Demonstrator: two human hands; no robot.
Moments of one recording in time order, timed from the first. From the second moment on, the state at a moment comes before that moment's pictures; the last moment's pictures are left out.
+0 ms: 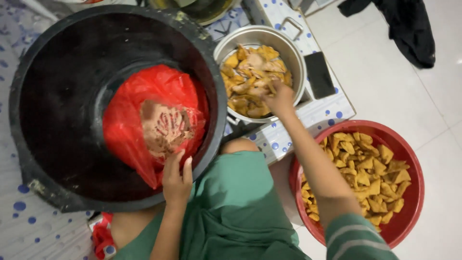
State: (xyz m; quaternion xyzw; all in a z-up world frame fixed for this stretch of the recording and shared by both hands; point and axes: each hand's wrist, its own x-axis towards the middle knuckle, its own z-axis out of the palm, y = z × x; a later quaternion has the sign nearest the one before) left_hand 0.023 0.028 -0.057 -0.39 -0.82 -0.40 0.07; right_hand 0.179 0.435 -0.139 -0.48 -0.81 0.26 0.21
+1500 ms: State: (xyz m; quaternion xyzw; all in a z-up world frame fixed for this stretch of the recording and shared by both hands) left_hand 0.025 0.034 -0.036 -0.40 -0.81 -0.42 0.05; right_hand 0.064 0.371 -0.109 -0.55 -0.73 0.40 0.07
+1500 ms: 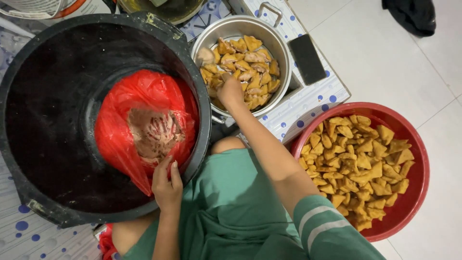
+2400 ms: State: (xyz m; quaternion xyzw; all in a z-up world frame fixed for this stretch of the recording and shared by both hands) left_hand 0.022 0.022 -0.046 -0.42 -0.83 -0.38 0.06; right_hand 0.500 0.341 -0.061 -0.80 -0.51 0.22 0.22
